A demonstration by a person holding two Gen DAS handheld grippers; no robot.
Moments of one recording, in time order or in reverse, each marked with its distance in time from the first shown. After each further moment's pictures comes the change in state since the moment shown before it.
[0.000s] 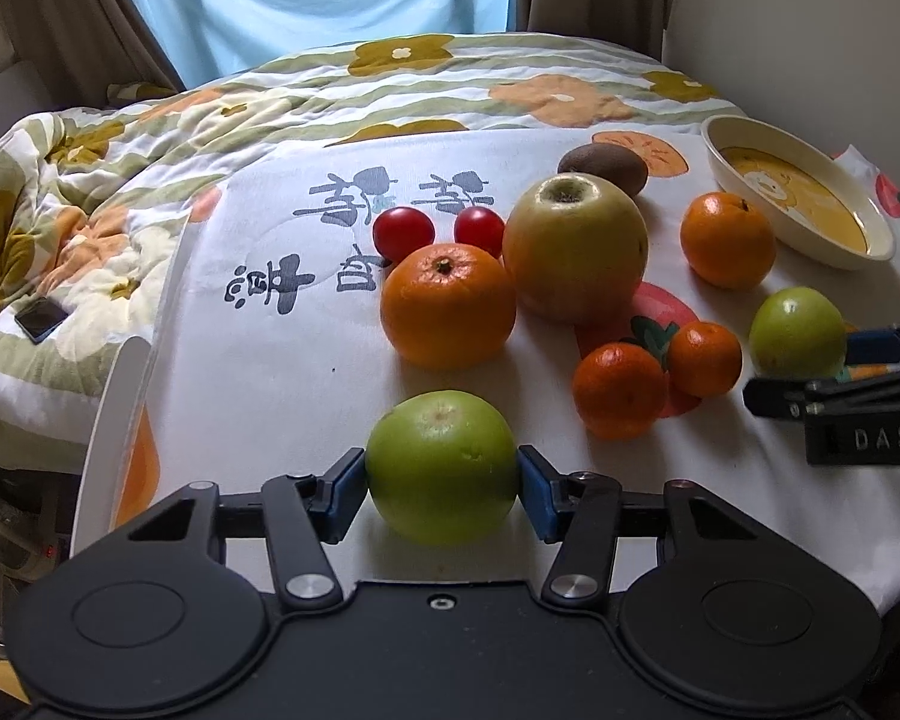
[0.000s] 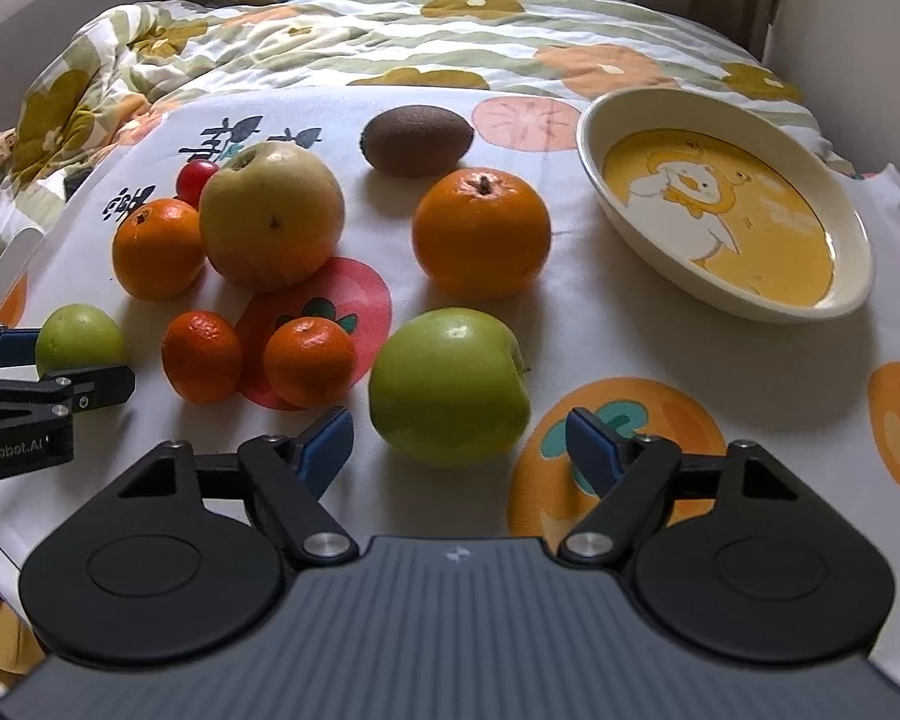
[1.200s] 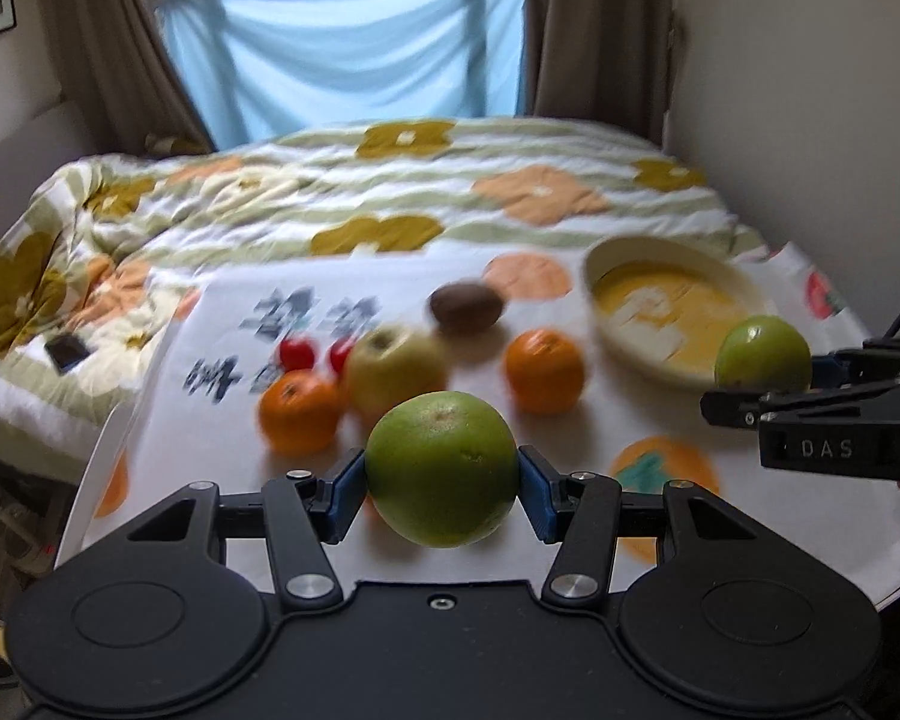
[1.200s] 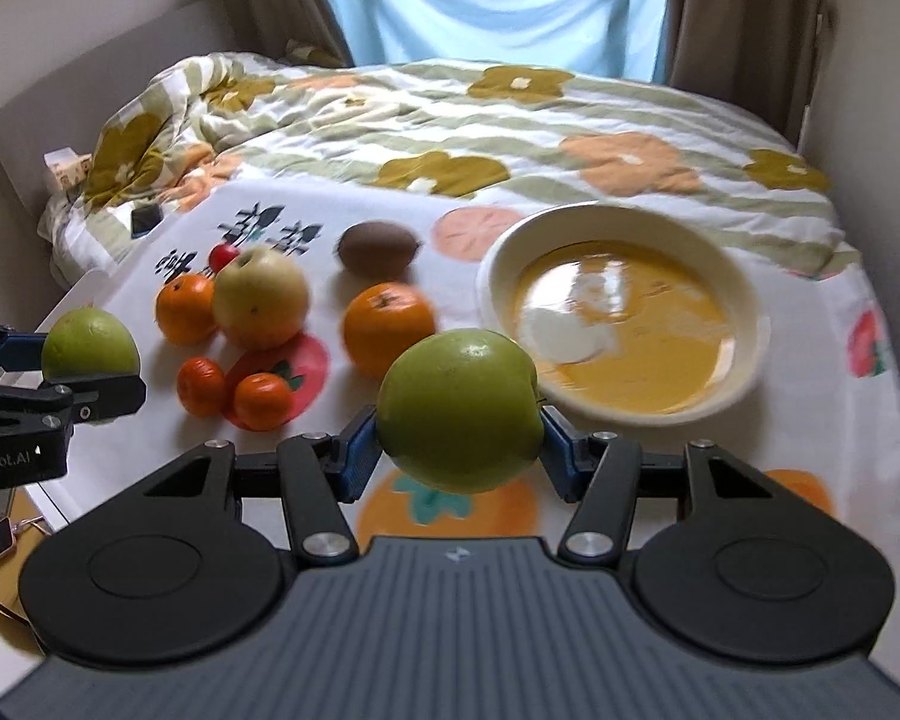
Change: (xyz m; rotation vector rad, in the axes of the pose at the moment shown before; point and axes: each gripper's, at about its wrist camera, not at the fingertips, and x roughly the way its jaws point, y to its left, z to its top) left arm -0.096 -0.120 0.037 -0.083 -0.151 0.048; right arm -0.087 -0.109 0.015 -0.079 -0.142 0.118
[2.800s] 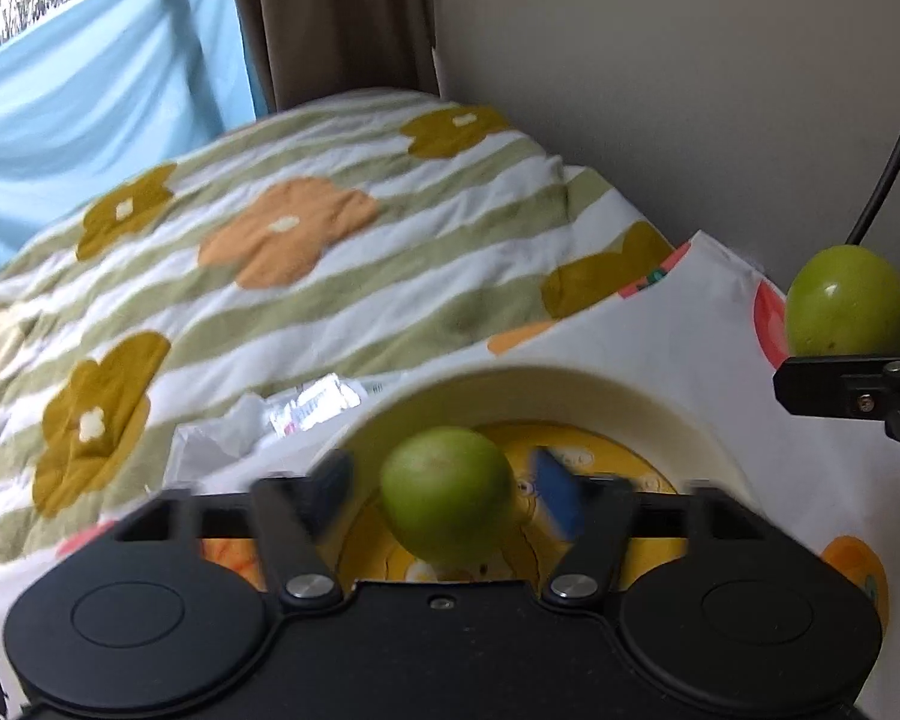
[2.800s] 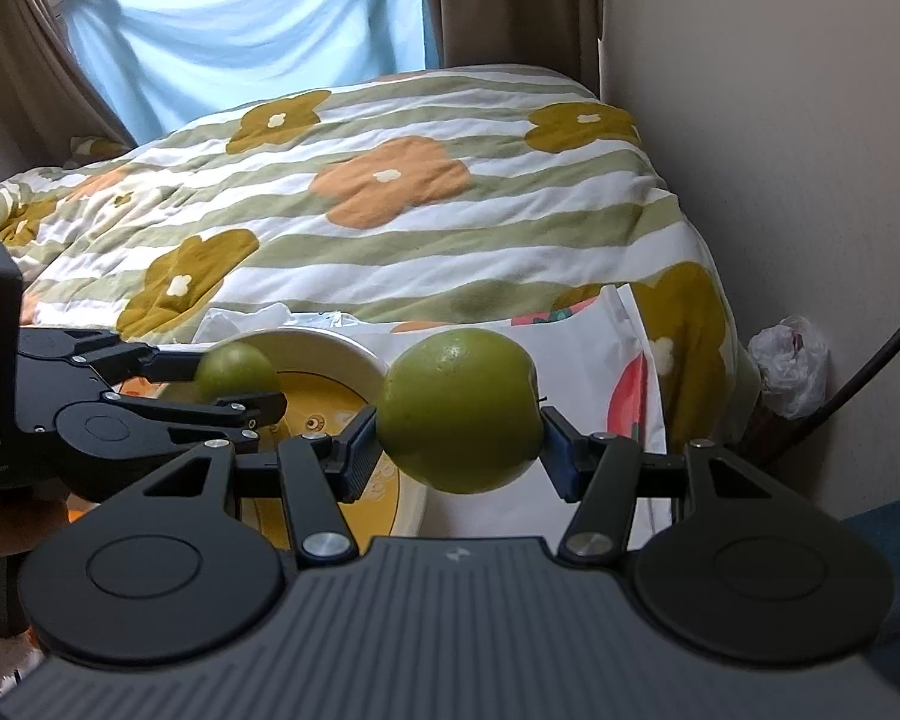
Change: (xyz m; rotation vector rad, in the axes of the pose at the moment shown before) left arm 0.231 -0.157 0.146 0.388 0.057 -0.300; right arm 0.054 -0.180 0.072 0.314 0.022 -0.251
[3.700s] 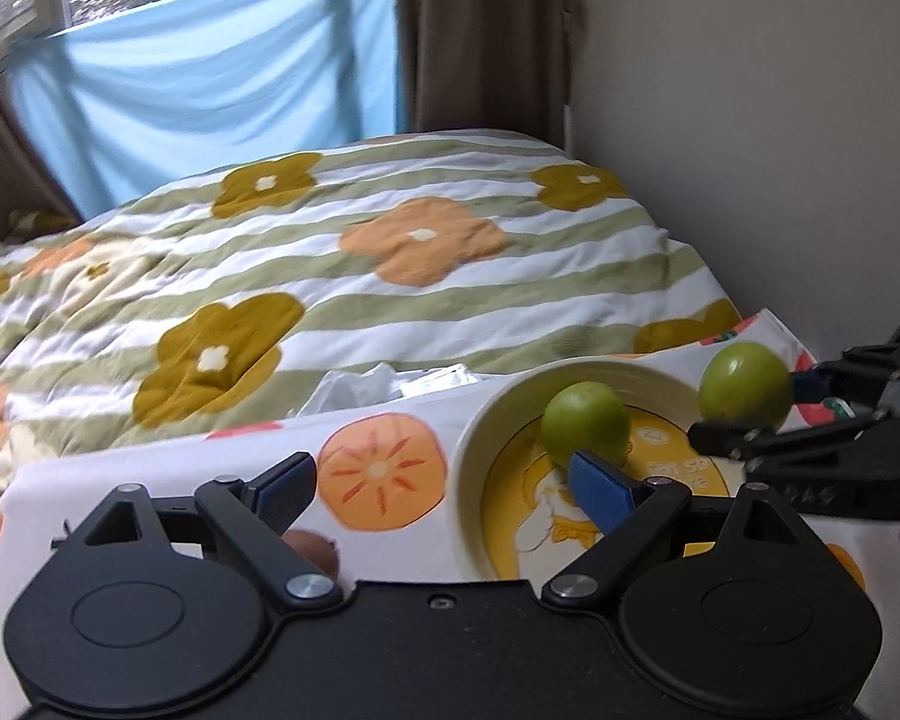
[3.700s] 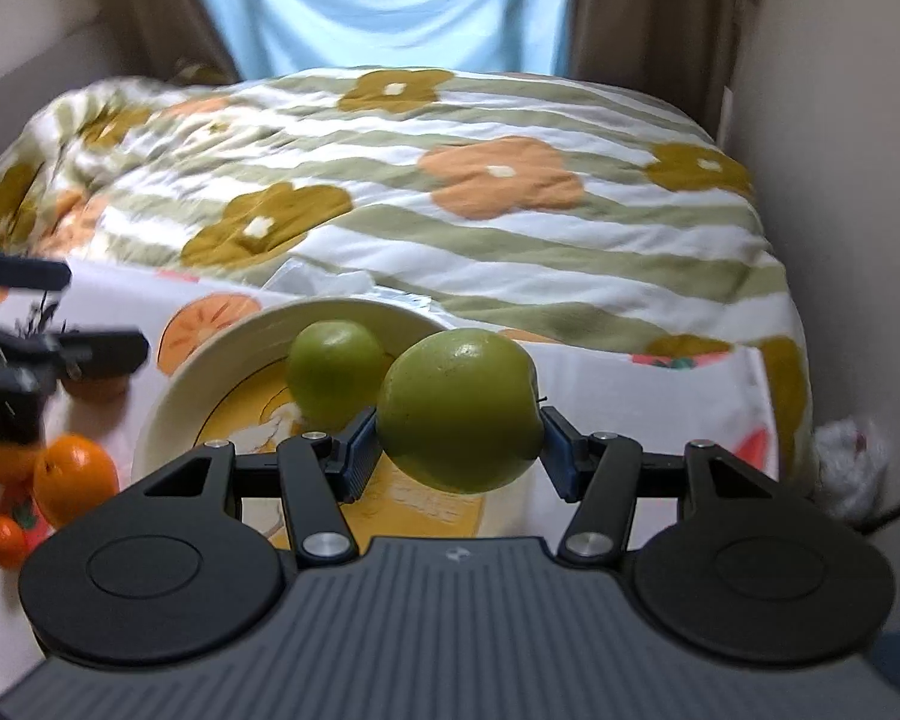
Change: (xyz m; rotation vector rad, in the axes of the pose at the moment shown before) left arm -0.095 0.051 -0.047 -0.243 -0.070 0.134; right arm 0.037 0.051 -0.012 -0.314 -0.018 0.140
